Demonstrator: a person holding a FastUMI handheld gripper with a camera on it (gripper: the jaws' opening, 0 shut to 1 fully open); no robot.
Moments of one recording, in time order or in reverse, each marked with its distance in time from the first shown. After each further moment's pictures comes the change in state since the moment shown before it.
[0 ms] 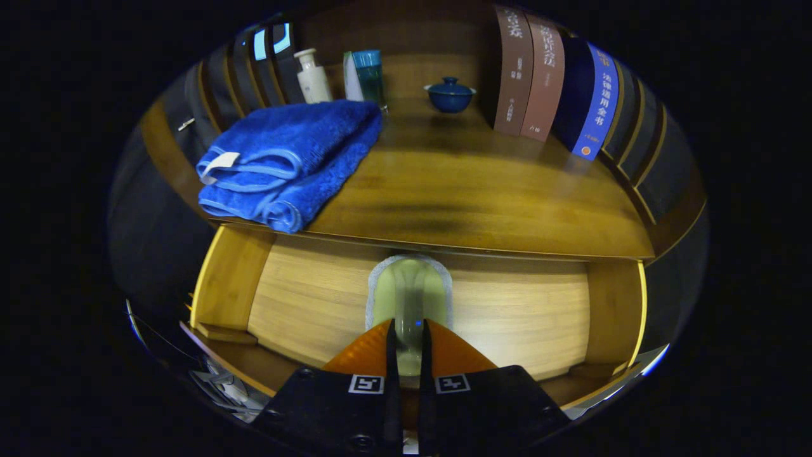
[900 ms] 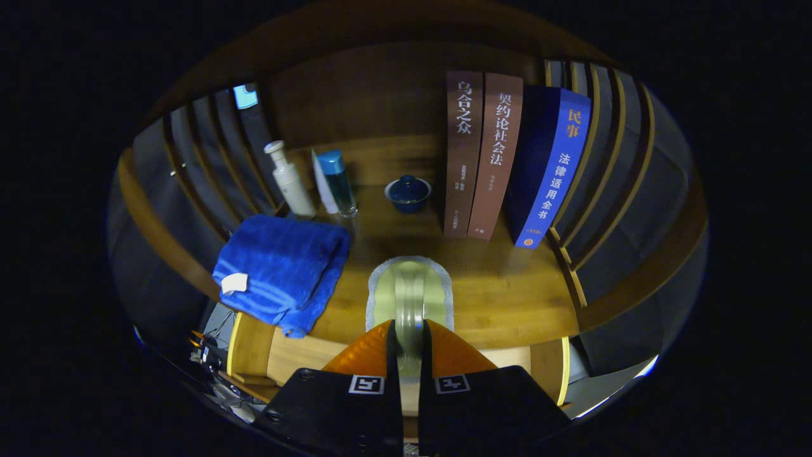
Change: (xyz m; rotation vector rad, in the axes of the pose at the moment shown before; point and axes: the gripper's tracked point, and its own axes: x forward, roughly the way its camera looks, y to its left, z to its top) arm -0.037 -0.060 0.145 0.030 -0.168 -0.098
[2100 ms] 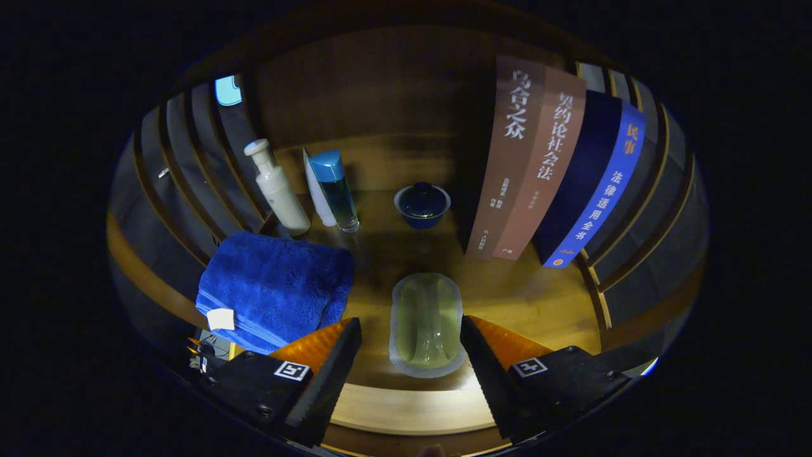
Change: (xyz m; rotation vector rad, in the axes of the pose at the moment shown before) arm 0.026 0.042 0.016 0.004 -0.027 0.005
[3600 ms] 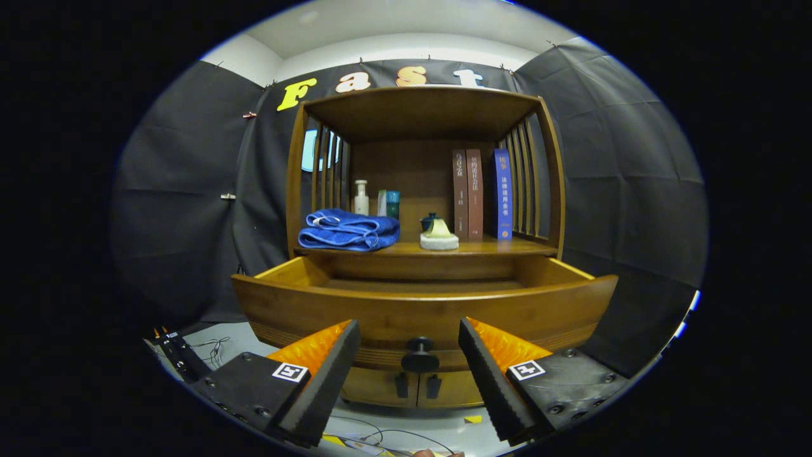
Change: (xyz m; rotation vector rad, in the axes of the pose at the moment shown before) arm -0.132 0.033 -0.277 -0.033 -0.670 0.025
